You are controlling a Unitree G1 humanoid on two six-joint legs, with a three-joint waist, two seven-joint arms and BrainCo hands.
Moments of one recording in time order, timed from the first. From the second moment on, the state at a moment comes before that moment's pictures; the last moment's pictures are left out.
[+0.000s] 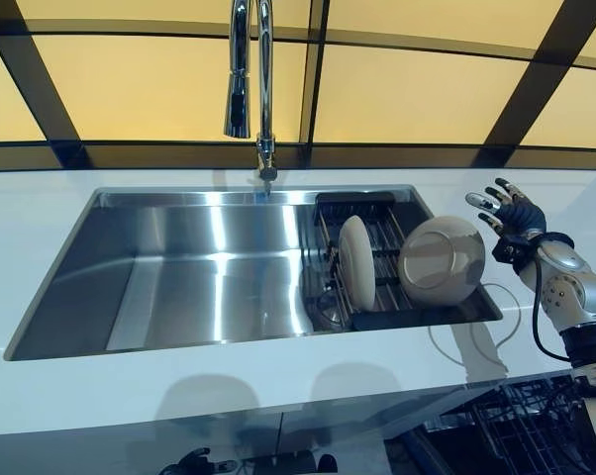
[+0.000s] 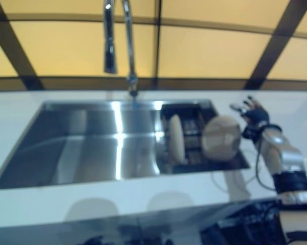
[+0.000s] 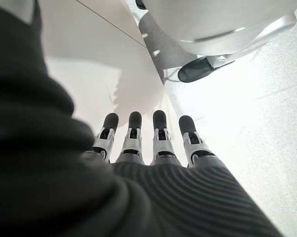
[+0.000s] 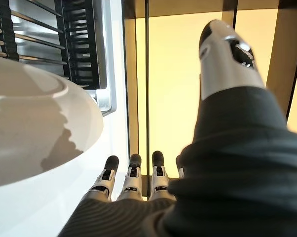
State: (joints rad) left arm -0.01 0.27 -0.29 1.23 -0.03 -0.03 -0.02; right arm -0.53 -0.81 0.04 0.41 0.81 0.31 -0.11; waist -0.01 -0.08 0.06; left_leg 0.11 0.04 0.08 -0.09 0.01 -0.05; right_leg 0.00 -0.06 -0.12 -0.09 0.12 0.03
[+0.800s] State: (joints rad) left arm -0.01 0.29 -0.30 1.23 -0.03 -0.03 -0.02; right arm -0.53 -0.88 0.04 0.47 0.78 0.42 0.09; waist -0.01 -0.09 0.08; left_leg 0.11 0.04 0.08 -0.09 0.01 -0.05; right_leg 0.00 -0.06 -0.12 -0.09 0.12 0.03
